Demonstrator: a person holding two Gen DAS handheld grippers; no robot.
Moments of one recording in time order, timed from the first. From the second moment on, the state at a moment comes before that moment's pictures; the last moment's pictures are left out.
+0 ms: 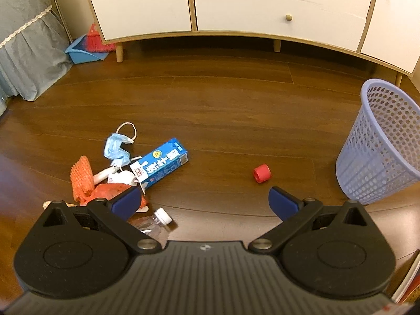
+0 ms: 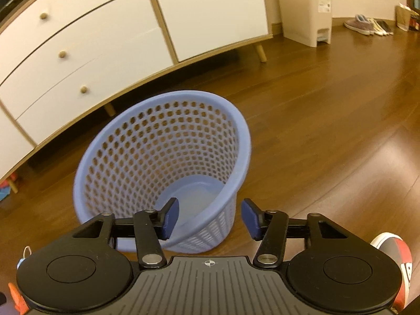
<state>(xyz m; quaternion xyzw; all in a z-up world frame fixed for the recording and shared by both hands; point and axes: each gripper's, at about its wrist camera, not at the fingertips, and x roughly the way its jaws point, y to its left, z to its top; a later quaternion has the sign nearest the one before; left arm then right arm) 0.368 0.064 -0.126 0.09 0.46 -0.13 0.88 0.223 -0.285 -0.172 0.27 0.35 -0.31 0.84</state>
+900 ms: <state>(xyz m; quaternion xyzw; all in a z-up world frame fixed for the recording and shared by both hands) 0.398 0.034 -0.193 0.09 0.46 -0.19 0.86 0.271 -0.230 -0.163 -0.10 0.31 -0.35 0.88</state>
